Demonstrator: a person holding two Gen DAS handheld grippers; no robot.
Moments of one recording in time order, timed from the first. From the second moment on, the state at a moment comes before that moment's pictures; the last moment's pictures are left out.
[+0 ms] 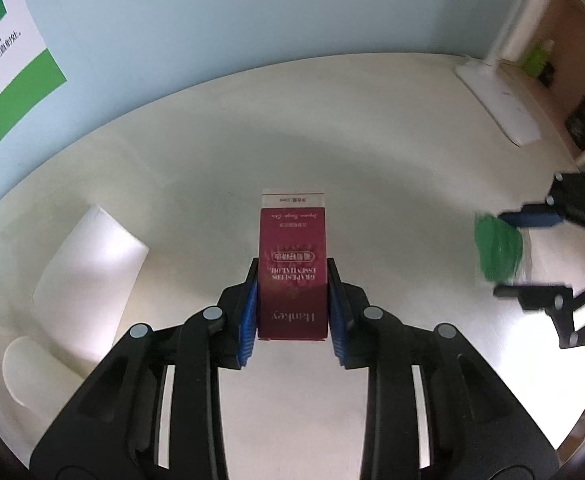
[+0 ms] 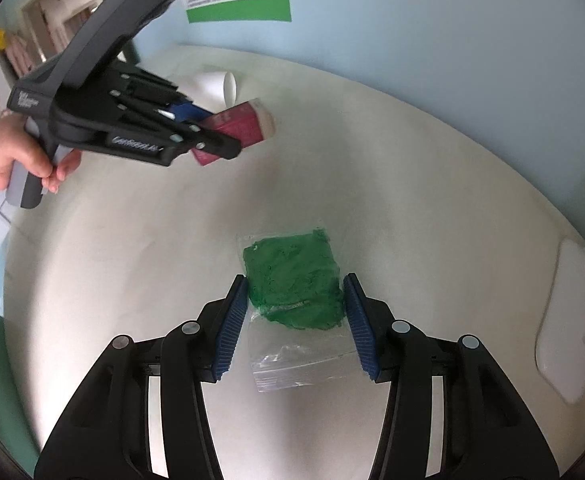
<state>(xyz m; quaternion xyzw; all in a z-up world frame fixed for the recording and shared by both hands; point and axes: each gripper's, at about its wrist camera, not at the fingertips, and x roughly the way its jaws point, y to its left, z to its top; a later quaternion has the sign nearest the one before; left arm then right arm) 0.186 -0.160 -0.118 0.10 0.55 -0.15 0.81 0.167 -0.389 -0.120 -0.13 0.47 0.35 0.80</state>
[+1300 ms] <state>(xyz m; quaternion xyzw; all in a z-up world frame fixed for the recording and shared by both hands) -0.157 -0.282 -0.065 0.35 0.38 -0.58 0.63 -0.290 -0.386 -0.056 0.13 0.46 -0.12 0.87</state>
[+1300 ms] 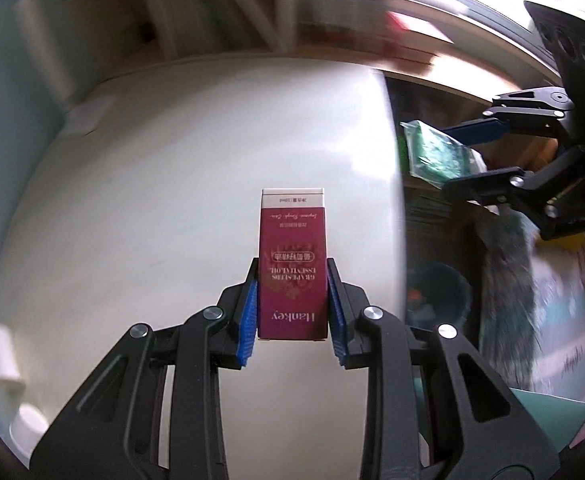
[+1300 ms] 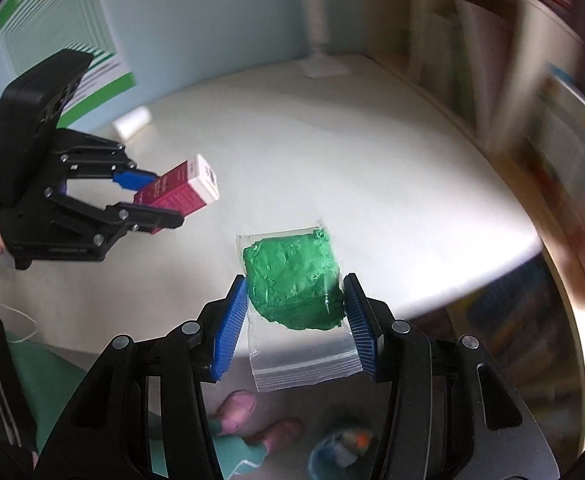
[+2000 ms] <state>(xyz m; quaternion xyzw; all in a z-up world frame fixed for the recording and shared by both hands) -0.444 -0.365 -0.143 0.47 0.36 -0.68 0.43 -0.586 -0.392 -0.137 0.33 0.45 -0.27 0.79</state>
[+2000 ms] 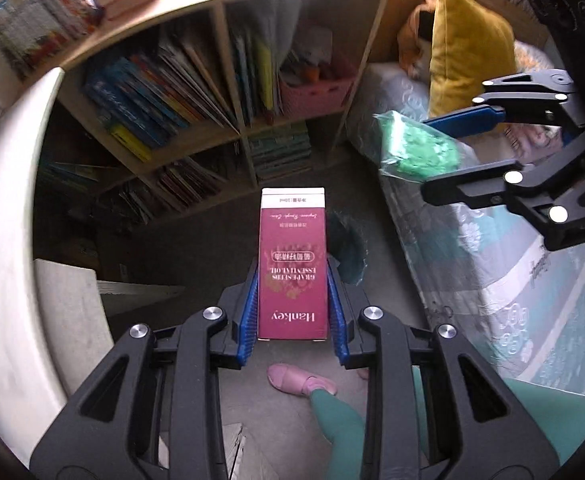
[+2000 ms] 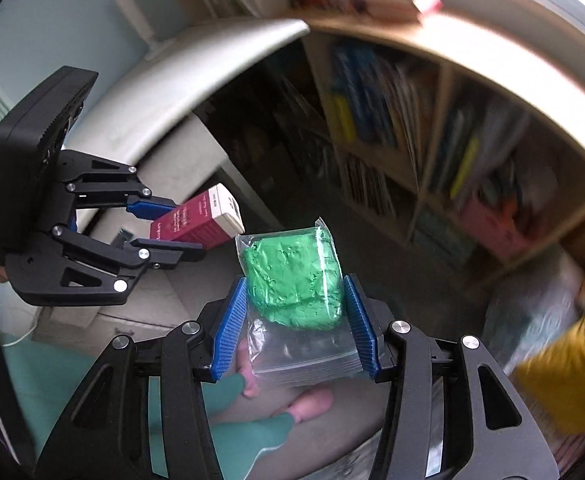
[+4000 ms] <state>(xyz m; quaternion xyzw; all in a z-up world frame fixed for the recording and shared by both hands) -0.154 -0.180 -0.066 0.29 0.45 -0.40 0.75 -0.264 -0.369 -0.062 0.17 0.46 0.04 0.87</state>
